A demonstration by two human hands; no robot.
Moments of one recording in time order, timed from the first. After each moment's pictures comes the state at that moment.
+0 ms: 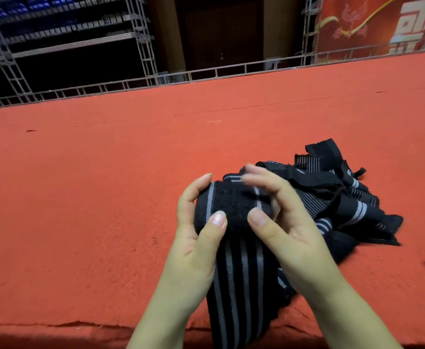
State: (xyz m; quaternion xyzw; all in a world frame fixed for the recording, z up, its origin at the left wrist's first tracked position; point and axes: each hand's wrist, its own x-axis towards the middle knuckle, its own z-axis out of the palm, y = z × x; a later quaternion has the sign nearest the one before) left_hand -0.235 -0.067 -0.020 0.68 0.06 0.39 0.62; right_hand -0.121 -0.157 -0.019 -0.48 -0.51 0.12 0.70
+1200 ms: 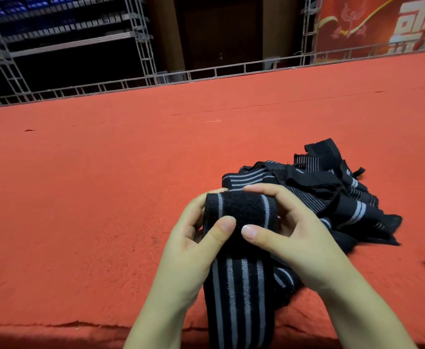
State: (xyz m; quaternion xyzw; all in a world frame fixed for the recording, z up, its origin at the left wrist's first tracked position) left_hand -0.231 -0.058 -0.026 0.68 0.10 0.38 0.62; right_hand -0.109 -0.171 -0.017 -0.53 -0.46 0.22 0.68
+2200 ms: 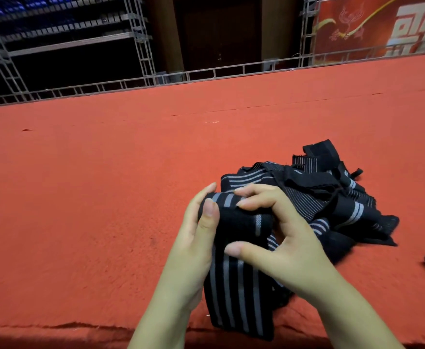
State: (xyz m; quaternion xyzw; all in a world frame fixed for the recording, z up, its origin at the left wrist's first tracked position) left_hand -0.226 -0.063 -0.024 0.64 0.15 0.32 0.68; right_hand -0.115 -0.159 -0.027 -0.54 -0.56 0.03 0.63
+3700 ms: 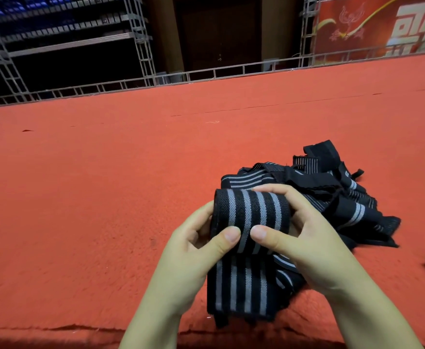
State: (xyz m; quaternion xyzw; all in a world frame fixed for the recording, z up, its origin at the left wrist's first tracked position) left_hand -0.233 -0.054 -0.025 0.70 0.06 0.30 0.64; right_hand -0.103 -0.173 -0.018 -0.49 -0.43 0.27 0.70
